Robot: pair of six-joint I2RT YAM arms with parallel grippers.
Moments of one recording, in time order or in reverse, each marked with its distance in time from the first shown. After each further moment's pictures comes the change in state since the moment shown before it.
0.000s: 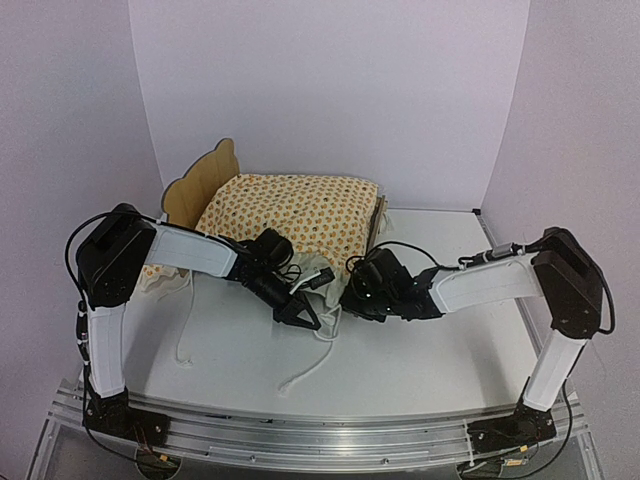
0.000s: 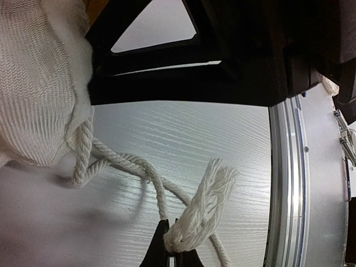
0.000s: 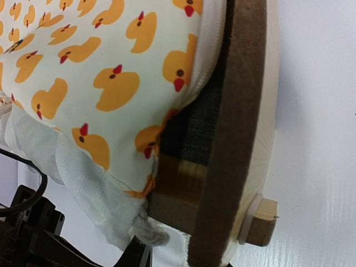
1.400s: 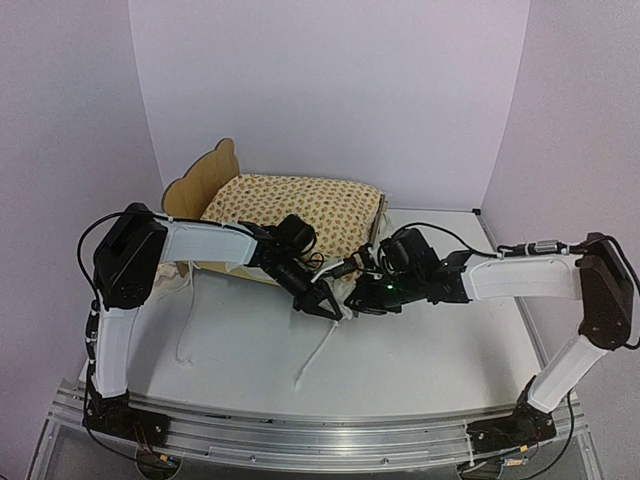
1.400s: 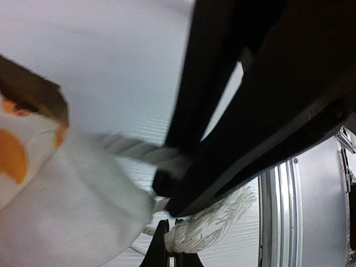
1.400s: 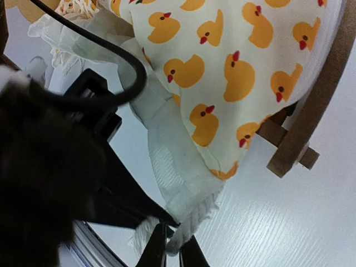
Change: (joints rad) left arm -0.049 0.092 0.257 -0.144 0.030 0.057; right arm -0.077 -0.184 -0.021 -0.168 -0.396 -0.313
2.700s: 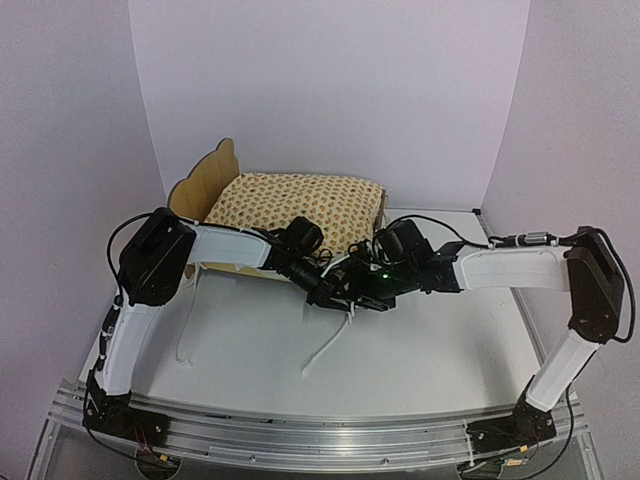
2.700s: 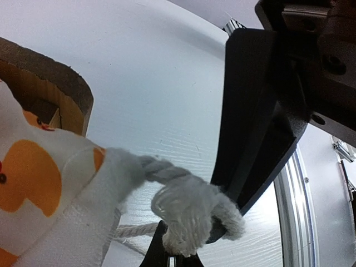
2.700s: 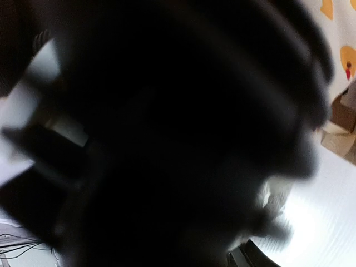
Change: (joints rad) left arm 0.022 0.181 0.131 0.163 0.102 -0.052; right arm -0.032 0.072 0.086 -0.019 -0.067 0.112
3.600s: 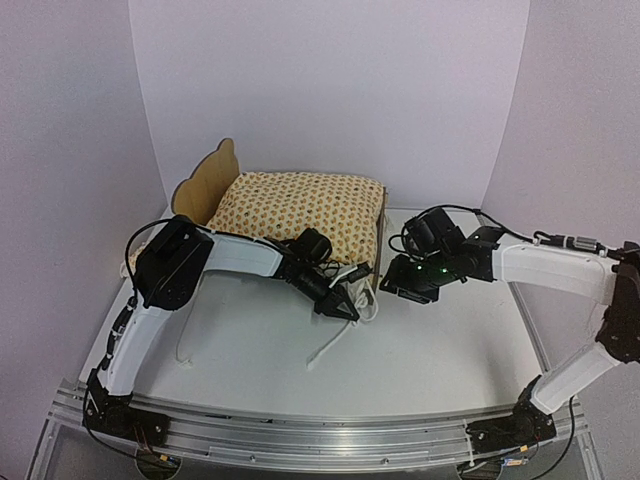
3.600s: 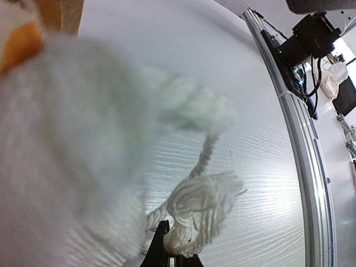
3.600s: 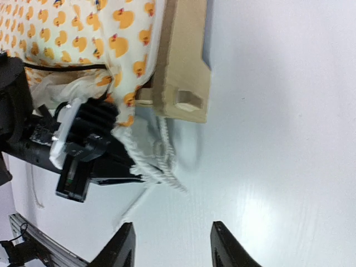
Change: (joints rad) left arm -0.019 0.106 0.070 0.008 -0.049 -0.001; right arm -0.060 -0.196 0.001 -0.356 0.281 0.047
